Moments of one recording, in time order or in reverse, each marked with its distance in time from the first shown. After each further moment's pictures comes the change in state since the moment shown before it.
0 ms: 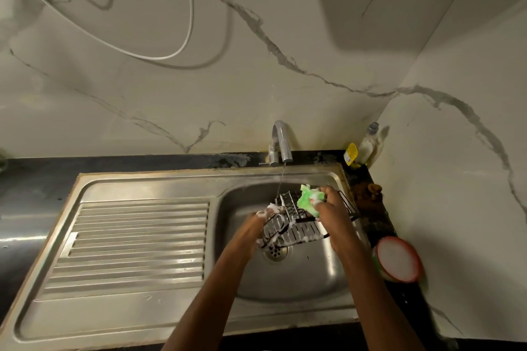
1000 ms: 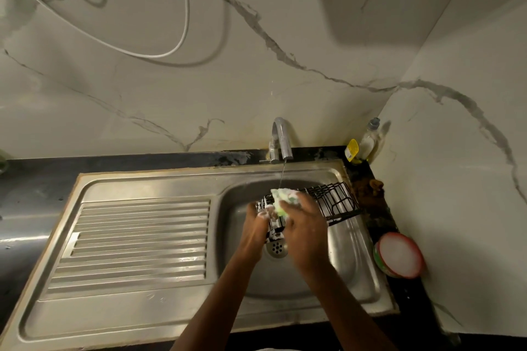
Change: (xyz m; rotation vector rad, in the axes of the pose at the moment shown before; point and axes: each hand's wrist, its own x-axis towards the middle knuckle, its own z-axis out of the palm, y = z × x) left_hand -0.006 -0.008 0.011 -0.091 0.195 0.249; right_hand -0.049 0.008 0.052 -0.567 0.264 -0.698
